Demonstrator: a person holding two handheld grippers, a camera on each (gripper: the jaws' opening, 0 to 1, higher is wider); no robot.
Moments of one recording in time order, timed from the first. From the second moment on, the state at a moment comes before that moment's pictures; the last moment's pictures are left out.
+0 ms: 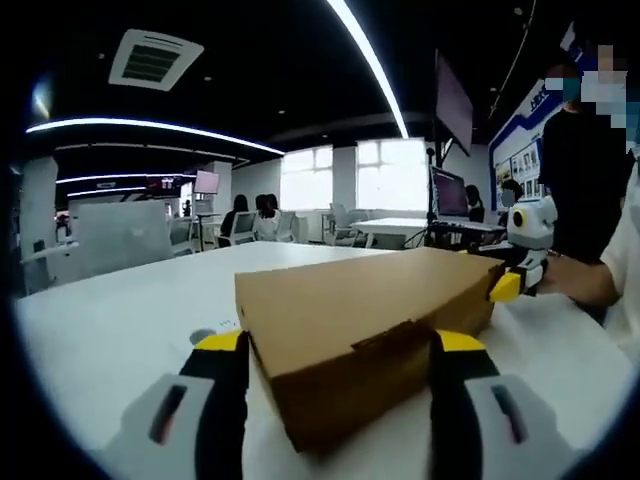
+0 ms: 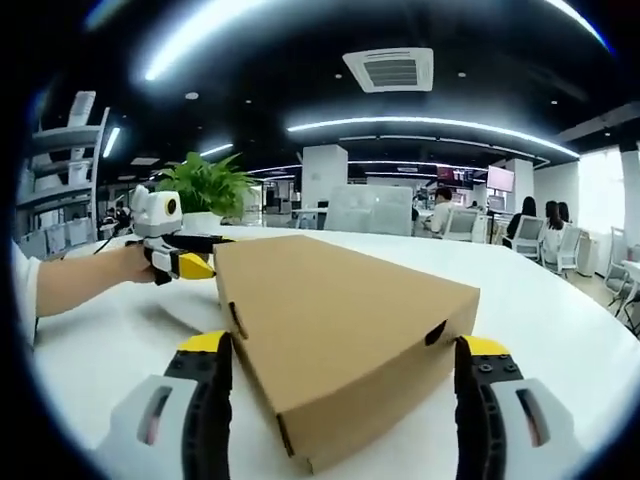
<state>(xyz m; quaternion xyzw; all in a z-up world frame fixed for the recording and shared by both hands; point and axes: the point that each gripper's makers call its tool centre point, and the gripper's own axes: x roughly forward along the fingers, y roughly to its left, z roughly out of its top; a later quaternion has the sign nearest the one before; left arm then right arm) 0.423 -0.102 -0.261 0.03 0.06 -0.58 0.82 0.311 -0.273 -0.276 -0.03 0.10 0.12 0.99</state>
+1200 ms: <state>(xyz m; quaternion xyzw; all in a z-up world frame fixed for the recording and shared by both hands) 0.402 -0.098 -0.262 0.01 0.05 -0.54 0.84 0.306 -0.272 -0.280 -0.06 0.12 0.17 0.98</state>
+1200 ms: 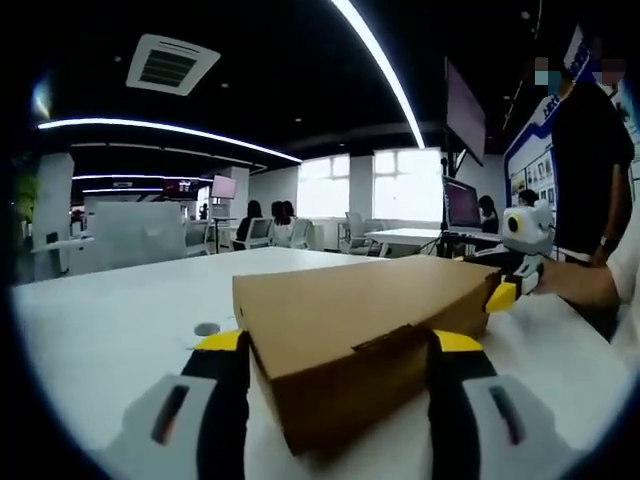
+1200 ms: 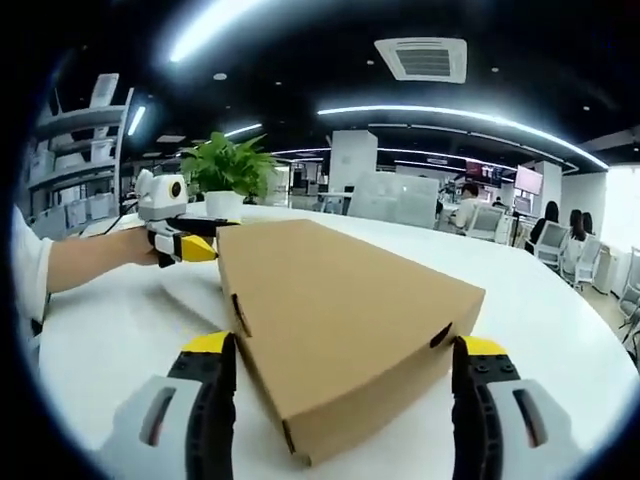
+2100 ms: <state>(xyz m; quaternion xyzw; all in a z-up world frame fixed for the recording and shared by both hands) 0.354 -0.070 -0.264 0.03 0.06 -0.49 0.87 0.281 -0.258 -0.276 -0.06 0.10 0.22 0.97</state>
